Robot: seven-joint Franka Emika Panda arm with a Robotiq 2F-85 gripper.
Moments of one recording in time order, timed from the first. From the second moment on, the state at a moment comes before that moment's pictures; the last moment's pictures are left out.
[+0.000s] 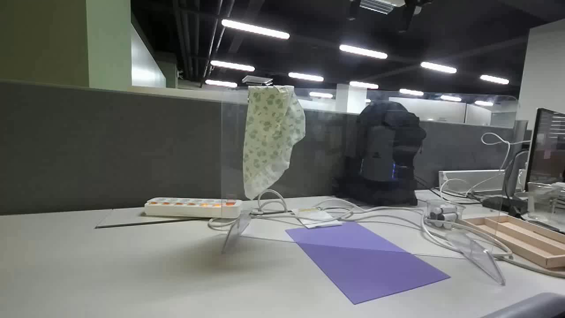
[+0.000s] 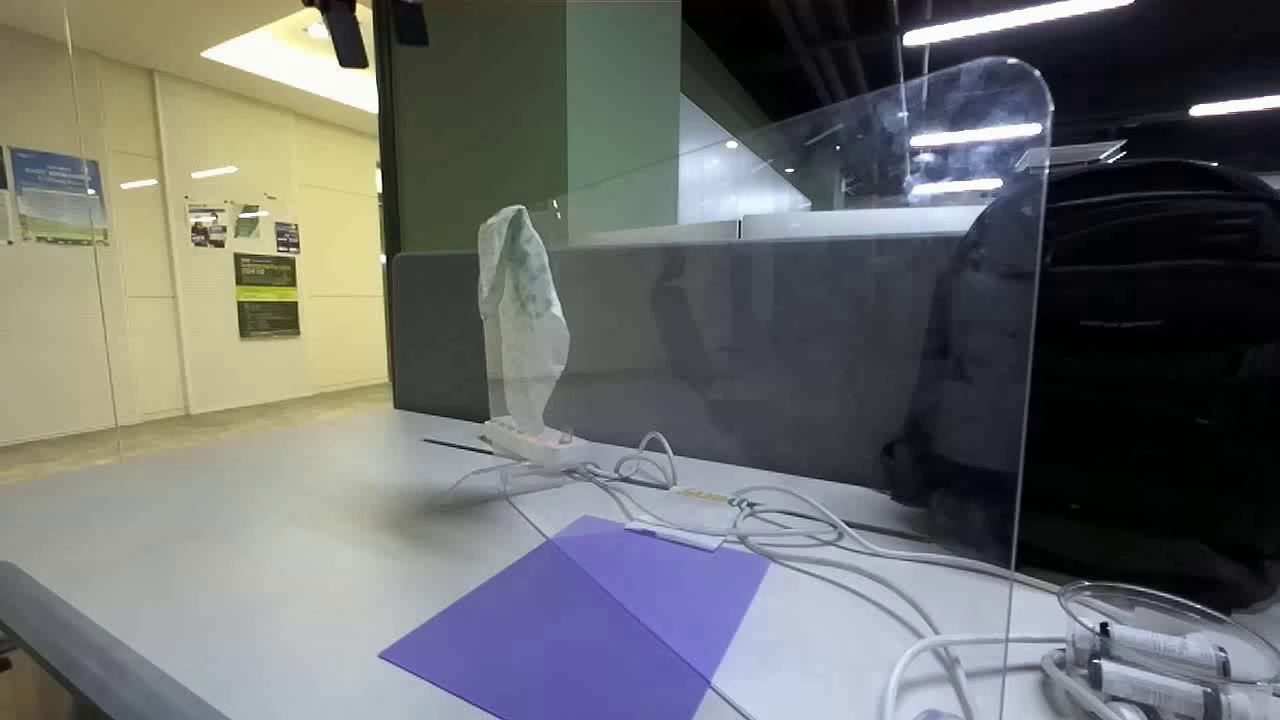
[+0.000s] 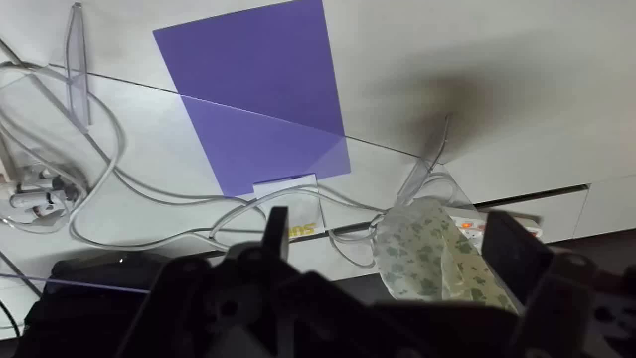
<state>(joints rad) -0.02 -0.83 0.07 -2.51 0.08 1.98 0.22</state>
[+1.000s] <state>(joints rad) -0.02 -0.81 0.08 -2.52 0.09 2.02 0.21</state>
